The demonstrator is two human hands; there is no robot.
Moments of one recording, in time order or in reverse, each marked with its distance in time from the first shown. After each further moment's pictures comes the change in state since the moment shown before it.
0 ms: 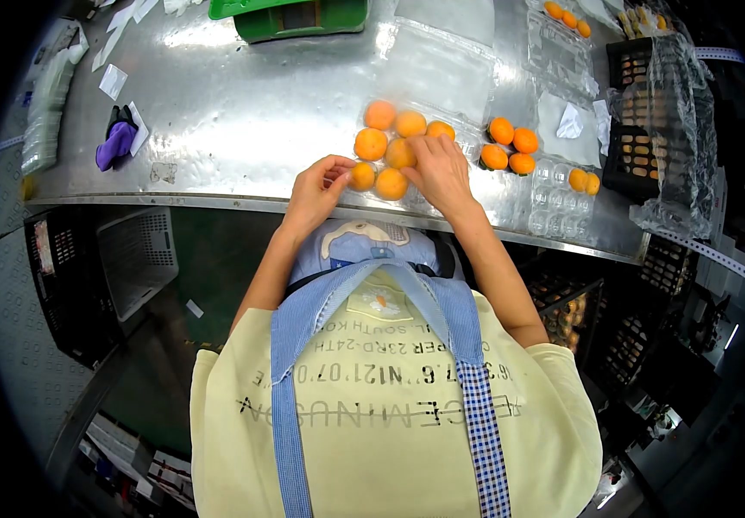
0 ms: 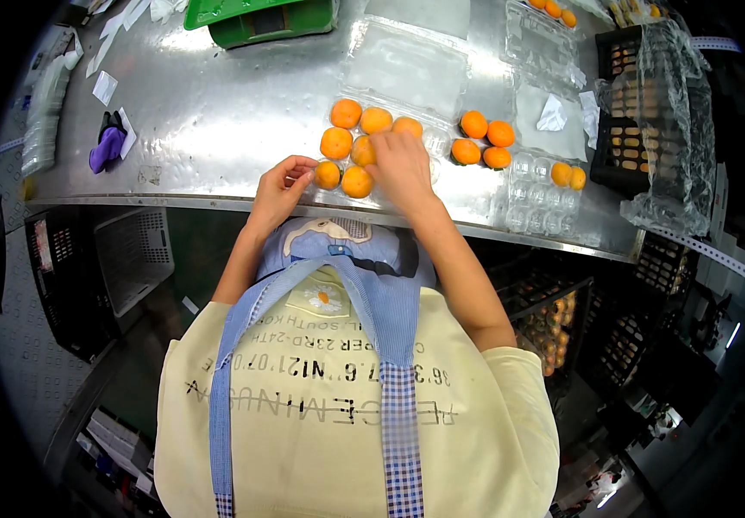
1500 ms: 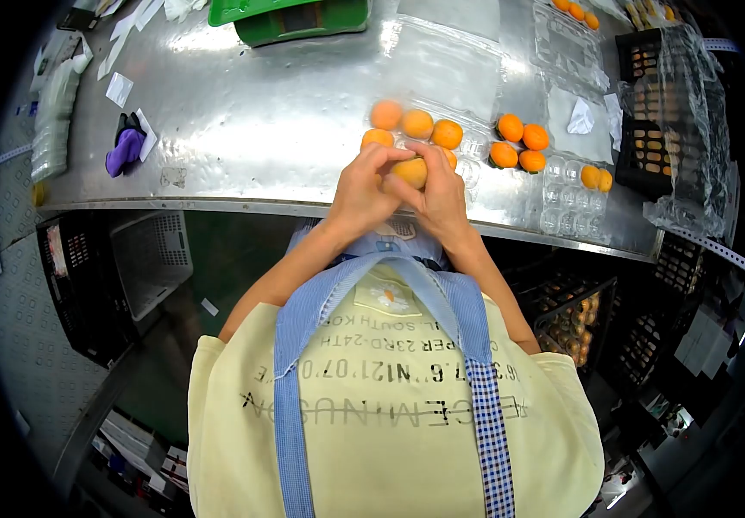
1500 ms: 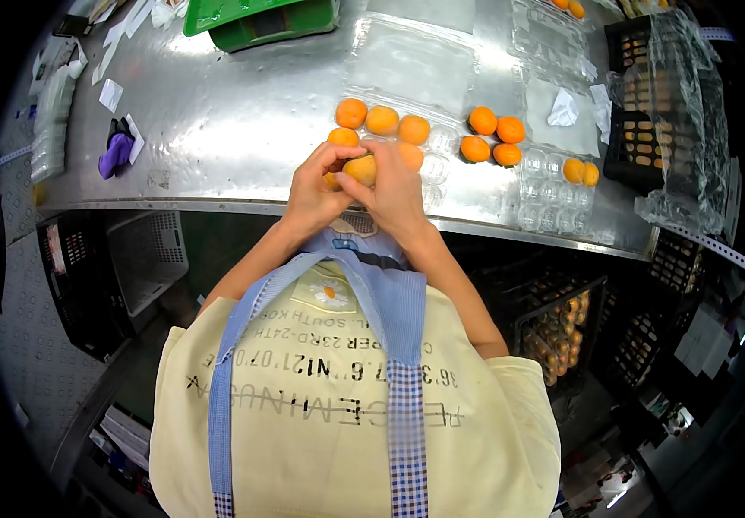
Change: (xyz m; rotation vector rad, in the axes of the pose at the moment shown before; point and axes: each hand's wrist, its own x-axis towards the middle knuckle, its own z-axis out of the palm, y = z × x) left_hand 0.008 0.050 0.045 -0.017 0.014 0.306; right_hand -0.014 -0.050 -0.016 0.551 0.221 0.191
